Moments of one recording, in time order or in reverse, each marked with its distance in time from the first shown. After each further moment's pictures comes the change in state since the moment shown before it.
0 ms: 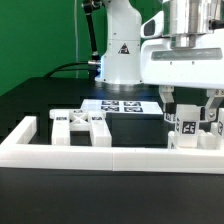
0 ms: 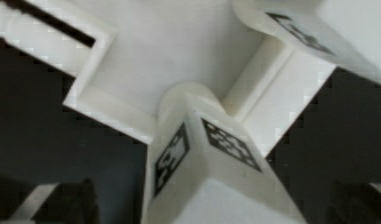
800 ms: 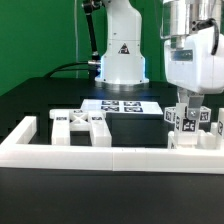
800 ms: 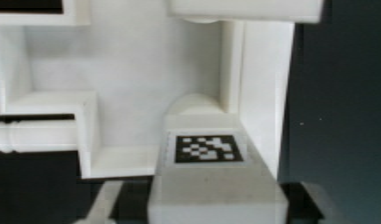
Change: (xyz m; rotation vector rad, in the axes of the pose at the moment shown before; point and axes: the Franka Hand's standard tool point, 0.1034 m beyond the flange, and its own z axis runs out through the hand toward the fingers) arm -0.003 0.001 0.001 -0.019 -0.017 0.628
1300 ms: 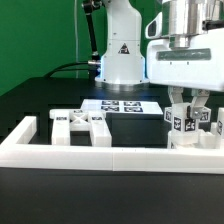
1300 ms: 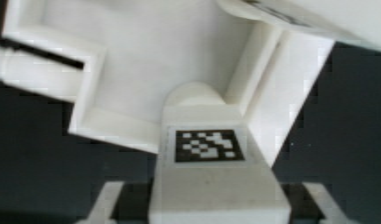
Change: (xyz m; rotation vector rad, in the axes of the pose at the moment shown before) arm 0.003 0.002 0.000 0.009 0.007 -0.257
